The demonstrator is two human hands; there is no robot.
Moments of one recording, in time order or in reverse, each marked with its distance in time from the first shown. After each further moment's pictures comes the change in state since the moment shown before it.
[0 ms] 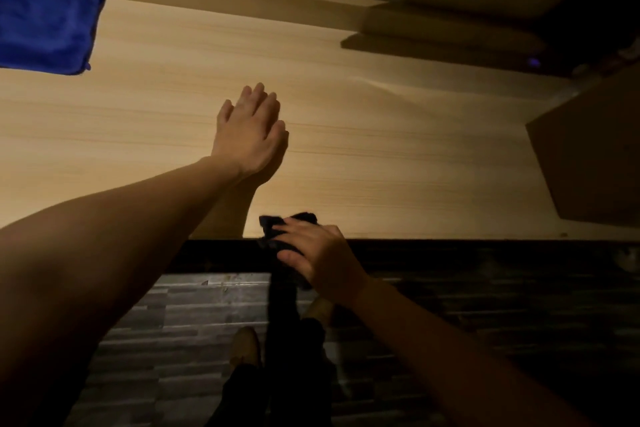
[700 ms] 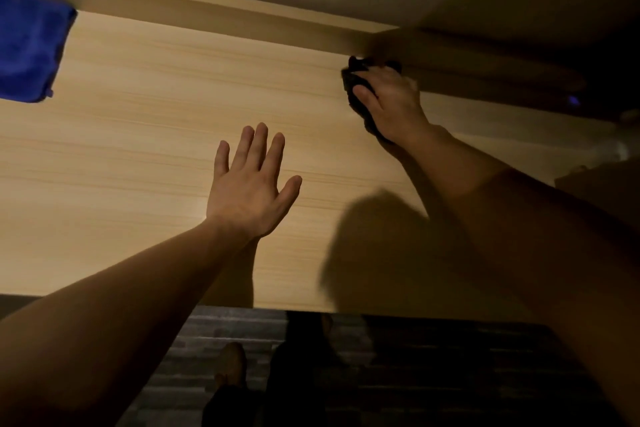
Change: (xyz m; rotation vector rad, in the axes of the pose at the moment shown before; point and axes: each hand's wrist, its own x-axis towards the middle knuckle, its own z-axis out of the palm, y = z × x) left_hand 0.016 0.034 0.041 0.178 -0.018 -0.109; right_hand 0.238 0.210 -0.180 -0.313 0.122 0.196
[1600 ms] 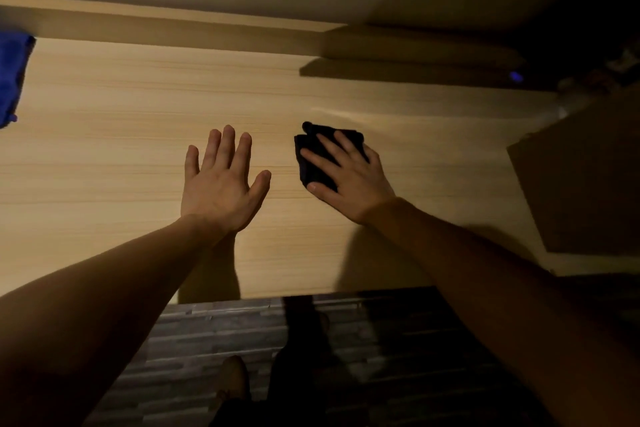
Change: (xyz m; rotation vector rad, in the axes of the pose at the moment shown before) left_hand -0.001 -0.001 0.001 0.019 -0.018 0.014; right_hand -0.150 -0.020 0.034 -0.215 -0.208 -0.060
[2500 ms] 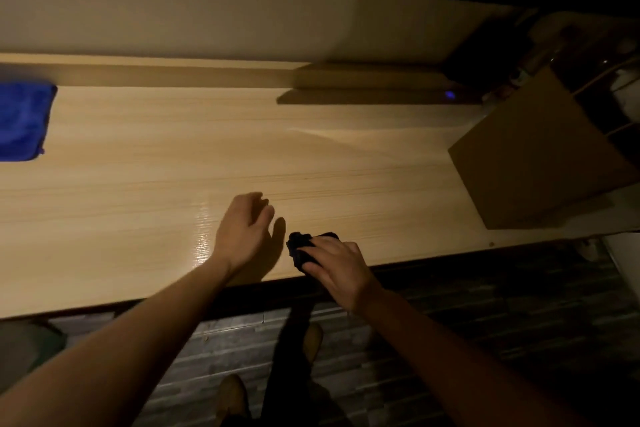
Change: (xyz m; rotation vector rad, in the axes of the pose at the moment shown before) left_hand -0.080 0.059 -0.038 -0.800 -0.116 -0.132; right_hand -0.157 -0.087 0.000 0.387 0.029 0.062
